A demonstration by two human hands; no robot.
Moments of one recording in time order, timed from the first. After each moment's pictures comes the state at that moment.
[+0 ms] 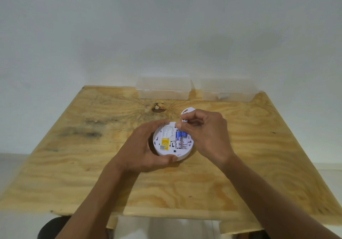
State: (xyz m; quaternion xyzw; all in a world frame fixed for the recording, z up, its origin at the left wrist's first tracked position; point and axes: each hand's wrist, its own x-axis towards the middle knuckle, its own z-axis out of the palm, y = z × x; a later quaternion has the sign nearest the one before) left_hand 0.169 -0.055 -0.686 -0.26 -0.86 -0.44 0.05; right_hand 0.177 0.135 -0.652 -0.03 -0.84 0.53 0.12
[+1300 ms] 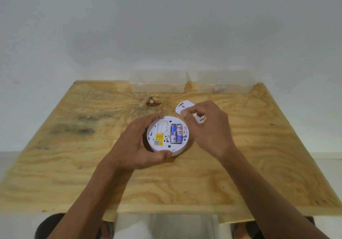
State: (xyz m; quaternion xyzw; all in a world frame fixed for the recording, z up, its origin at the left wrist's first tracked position) left_hand 0.167 -0.057 -0.691 -0.25 -0.87 -0.42 0.04; right_hand 0.170 0.154 -0.670 -0.01 -0.89 0.43 0.17
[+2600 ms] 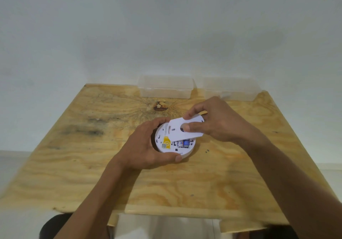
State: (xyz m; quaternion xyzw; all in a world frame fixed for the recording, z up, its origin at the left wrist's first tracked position) left_hand 0.174 -0.049 -0.668 -0.28 -0.82 -0.49 0.03; right_hand 0.154 0.167 -0.618 0.11 -0.91 0.39 -0.04
